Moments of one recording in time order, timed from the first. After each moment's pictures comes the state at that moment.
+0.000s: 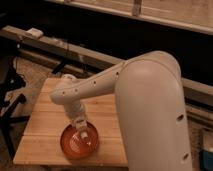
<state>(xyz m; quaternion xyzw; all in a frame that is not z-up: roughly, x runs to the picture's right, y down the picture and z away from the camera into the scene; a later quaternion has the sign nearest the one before) -0.136 0.179 0.763 -0.26 0.22 0.51 0.79</state>
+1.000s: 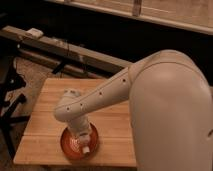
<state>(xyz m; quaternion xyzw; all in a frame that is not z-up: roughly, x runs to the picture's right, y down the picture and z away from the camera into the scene) -0.115 0.233 0.728 -0.26 0.23 0.55 0.76</state>
